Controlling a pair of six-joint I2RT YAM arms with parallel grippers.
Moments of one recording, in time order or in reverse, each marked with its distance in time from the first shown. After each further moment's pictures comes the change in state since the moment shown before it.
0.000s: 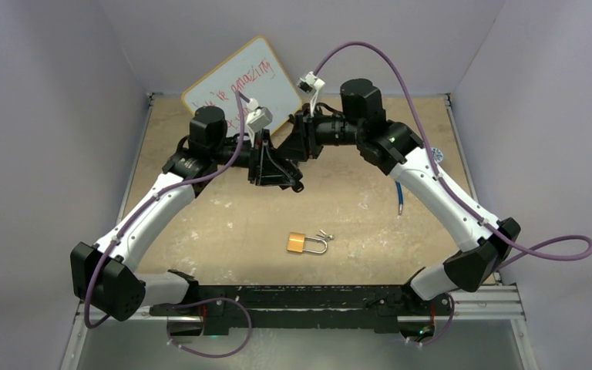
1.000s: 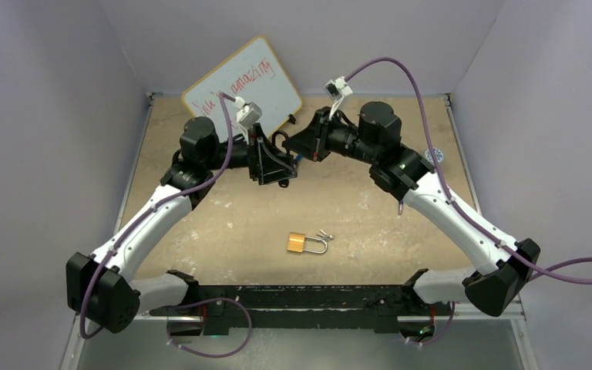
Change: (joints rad) left arm 0.000 -0.072 -0.134 0.297 -0.157 -0.223; right arm 0.017 -0.175 -0.286 0.327 0.253 0.231
